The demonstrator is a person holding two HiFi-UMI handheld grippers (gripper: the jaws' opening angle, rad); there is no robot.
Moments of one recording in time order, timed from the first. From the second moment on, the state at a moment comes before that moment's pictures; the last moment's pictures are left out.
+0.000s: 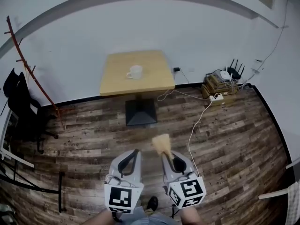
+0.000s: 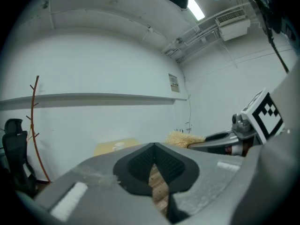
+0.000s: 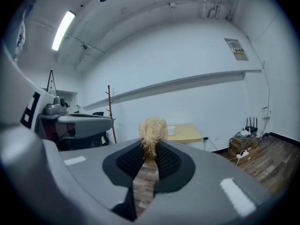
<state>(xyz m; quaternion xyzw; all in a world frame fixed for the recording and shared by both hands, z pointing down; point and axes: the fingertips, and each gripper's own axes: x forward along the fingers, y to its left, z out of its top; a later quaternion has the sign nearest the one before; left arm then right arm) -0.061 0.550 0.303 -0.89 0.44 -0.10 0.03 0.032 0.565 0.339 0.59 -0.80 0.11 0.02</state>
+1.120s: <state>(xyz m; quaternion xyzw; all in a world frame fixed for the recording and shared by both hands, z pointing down) -0.085 0.262 0.286 -0.89 0.45 -0.04 0.01 0.023 0.285 0.316 0.60 -0.79 0.08 0.05</state>
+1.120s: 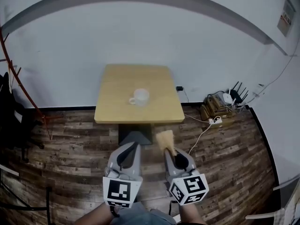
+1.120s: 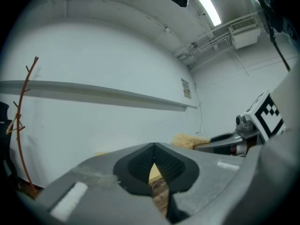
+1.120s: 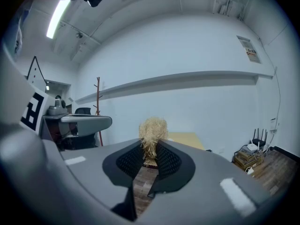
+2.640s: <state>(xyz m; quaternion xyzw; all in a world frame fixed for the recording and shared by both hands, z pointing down) -0.012 0.025 0.304 -0.84 0.54 -0.10 0.01 0.106 0.010 0.326 0.51 -0.86 0.10 0.04</state>
